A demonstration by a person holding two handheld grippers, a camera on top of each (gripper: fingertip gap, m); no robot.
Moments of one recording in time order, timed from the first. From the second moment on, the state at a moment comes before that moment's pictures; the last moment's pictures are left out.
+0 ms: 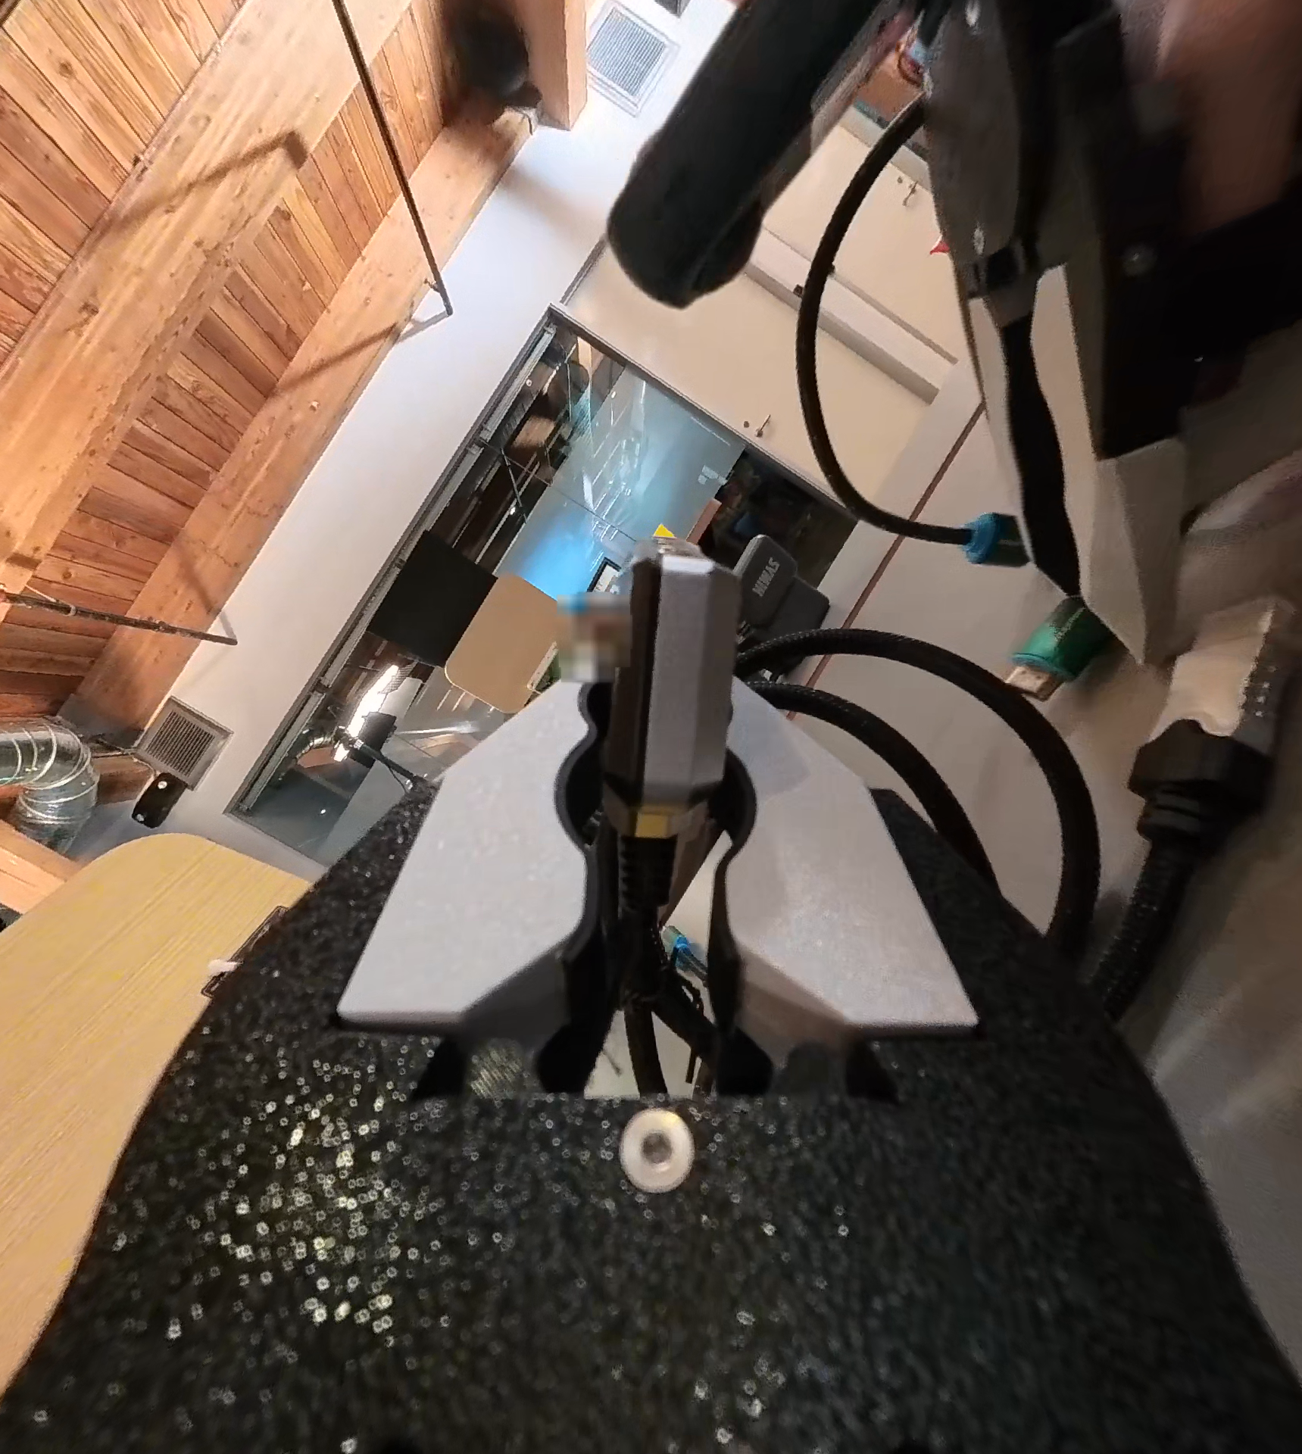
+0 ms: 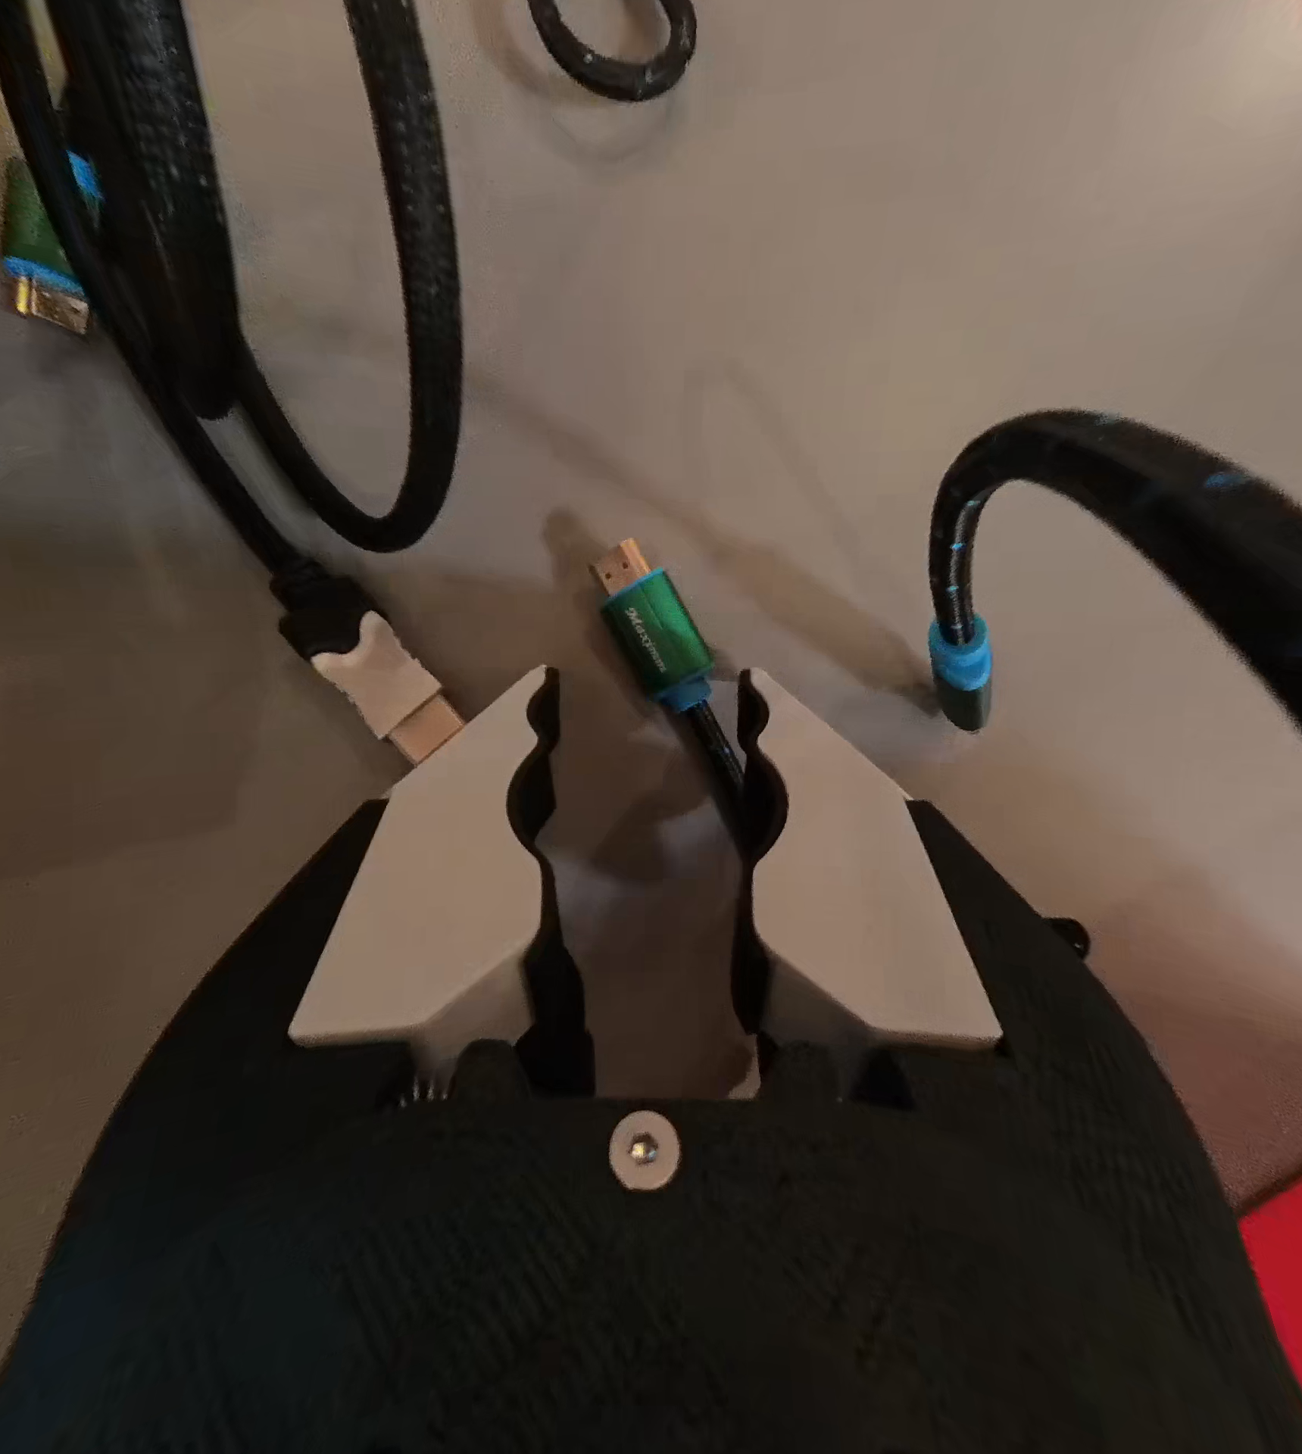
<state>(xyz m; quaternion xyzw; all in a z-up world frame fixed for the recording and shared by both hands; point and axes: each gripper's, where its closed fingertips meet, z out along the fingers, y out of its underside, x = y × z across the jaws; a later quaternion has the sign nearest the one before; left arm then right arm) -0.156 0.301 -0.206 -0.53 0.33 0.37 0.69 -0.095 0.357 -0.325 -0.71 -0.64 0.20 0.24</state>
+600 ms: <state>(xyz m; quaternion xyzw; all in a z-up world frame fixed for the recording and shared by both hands) -0.164 0.300 -0.203 -0.54 0.31 0.37 0.69 -0.088 0.303 -0.229 -0.48 -0.54 0.39 0.57</state>
